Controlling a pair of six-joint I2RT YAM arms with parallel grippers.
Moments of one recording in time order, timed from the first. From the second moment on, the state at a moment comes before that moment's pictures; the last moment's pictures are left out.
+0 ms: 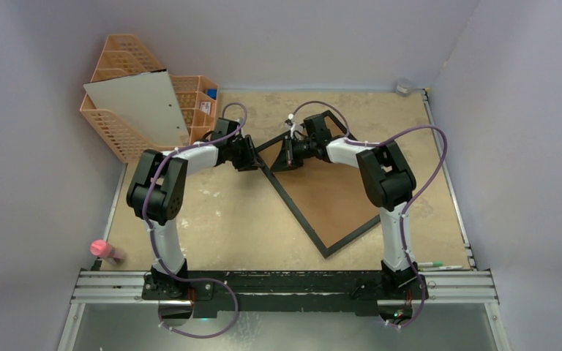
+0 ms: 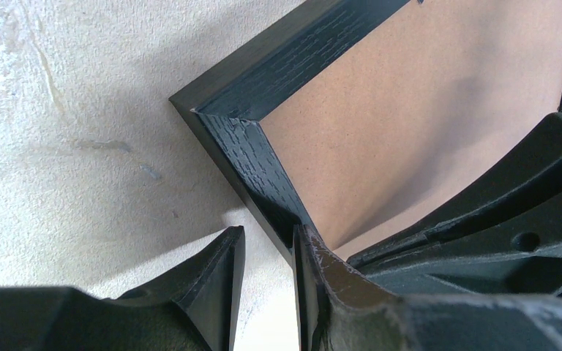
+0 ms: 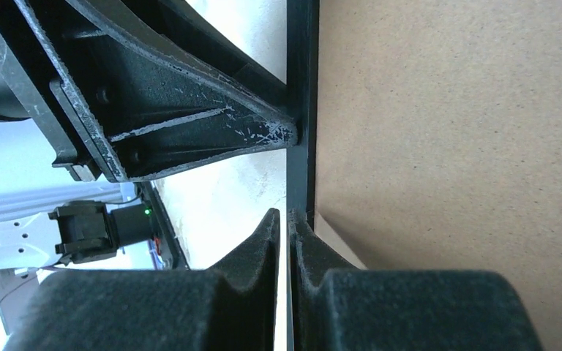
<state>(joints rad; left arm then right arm) -0.31 1.93 1.17 -0.14 0.32 -0.64 0.46 2.17 1.41 -0.04 -0.83 0.54</state>
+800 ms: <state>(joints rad) -0.31 1.93 1.17 -0.14 0.33 -0.64 0.46 2.19 1.41 -0.04 -0.83 0.55</state>
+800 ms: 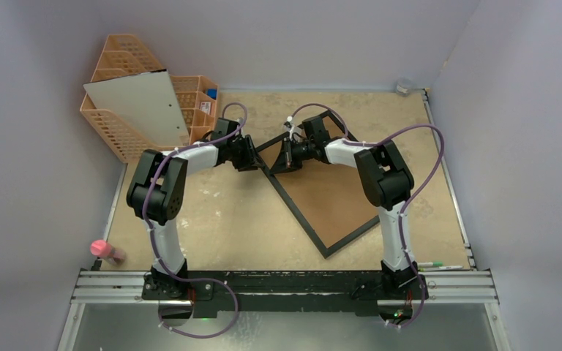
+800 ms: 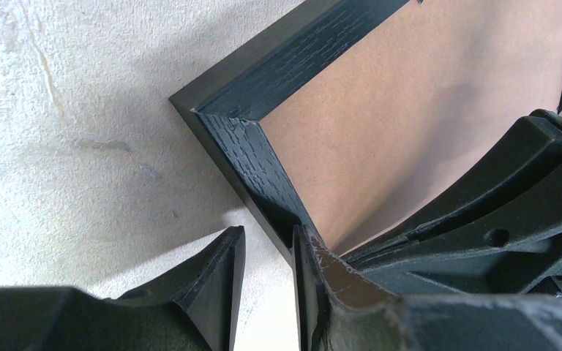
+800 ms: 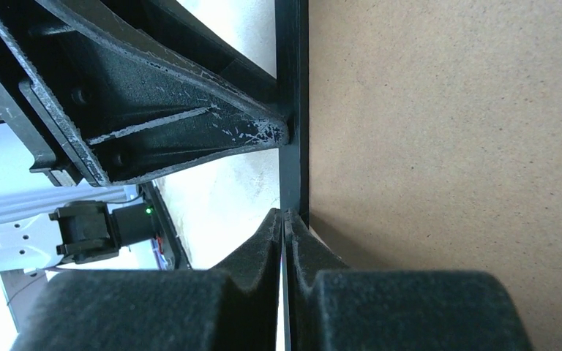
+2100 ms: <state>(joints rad) -0.31 1.93 1.17 -0.14 0.33 -0.64 0.45 2.22 1.51 -0.21 -0.76 0.52</state>
